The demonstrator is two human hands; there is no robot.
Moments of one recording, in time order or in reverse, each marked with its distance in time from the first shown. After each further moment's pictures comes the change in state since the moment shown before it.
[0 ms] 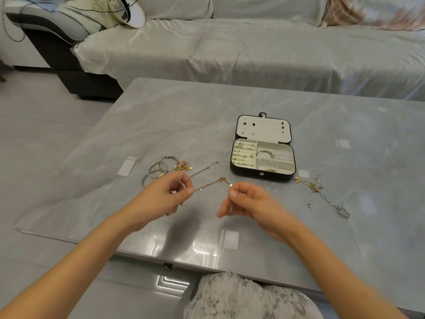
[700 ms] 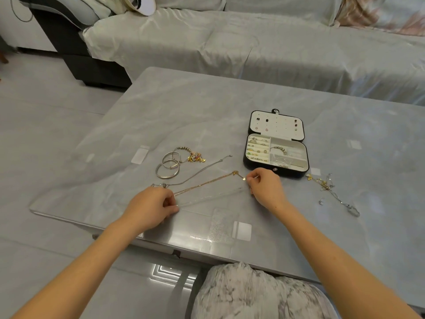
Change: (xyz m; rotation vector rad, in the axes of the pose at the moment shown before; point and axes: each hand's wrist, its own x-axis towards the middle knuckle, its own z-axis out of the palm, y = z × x) left_hand -0.009 -0.075 -0.018 0.615 0.072 -0.115; right_hand 0.057 0.031 -0.013 -0.777 0.556 0.096
